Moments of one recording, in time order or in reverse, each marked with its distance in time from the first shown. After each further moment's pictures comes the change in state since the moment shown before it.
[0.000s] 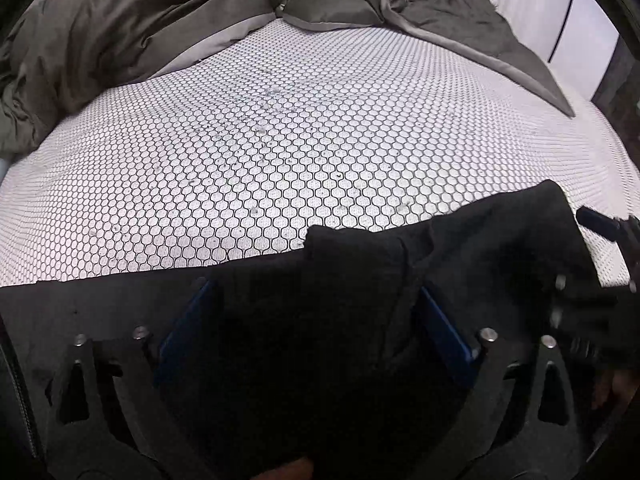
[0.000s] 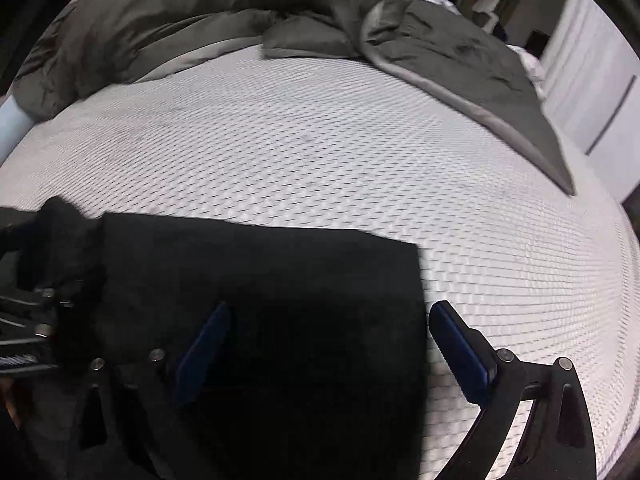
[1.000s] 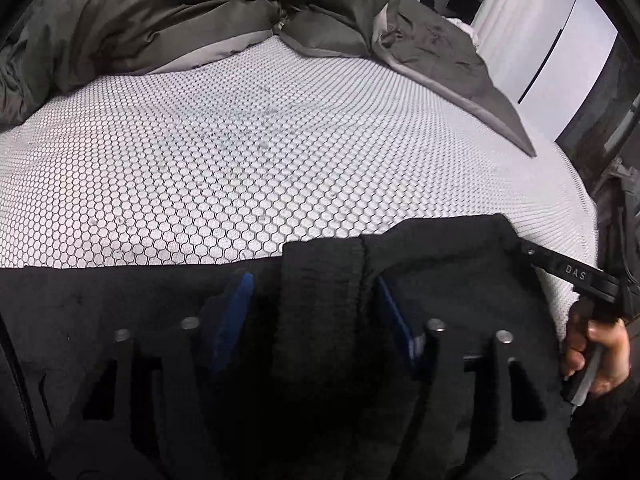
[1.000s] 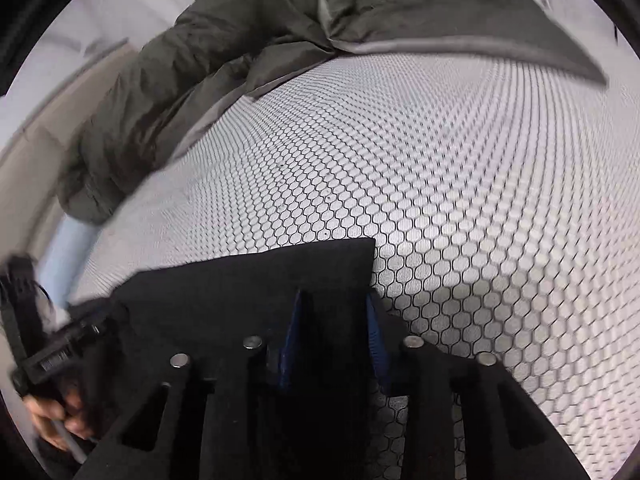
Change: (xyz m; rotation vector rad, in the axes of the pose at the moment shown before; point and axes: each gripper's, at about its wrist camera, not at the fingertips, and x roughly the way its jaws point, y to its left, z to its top) left arm -0.029 0.035 -0.010 -0.092 -0.060 -0.167; right arm 0.001 -0.086 -0.011 0.271 -0.009 0.399
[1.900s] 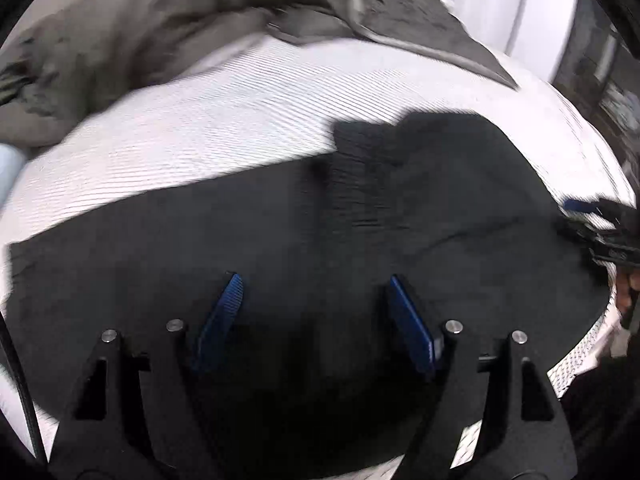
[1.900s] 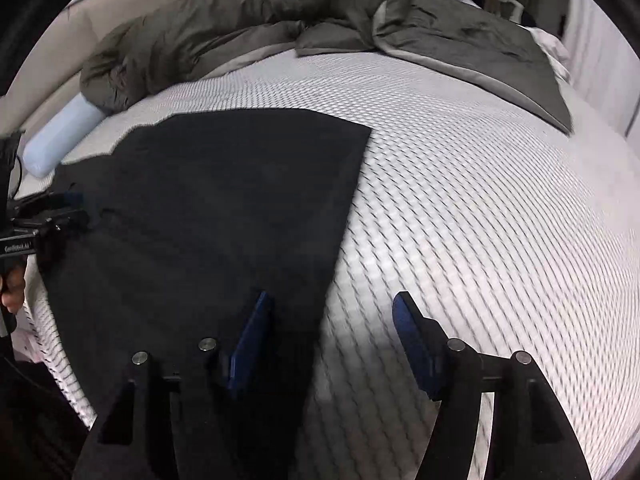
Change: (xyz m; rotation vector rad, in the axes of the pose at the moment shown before) left arm -0.087 0.023 -0.086 0.170 -0.033 0.141; right arm -0.097 0.007 -0.128 -0.251 0.007 -0.097
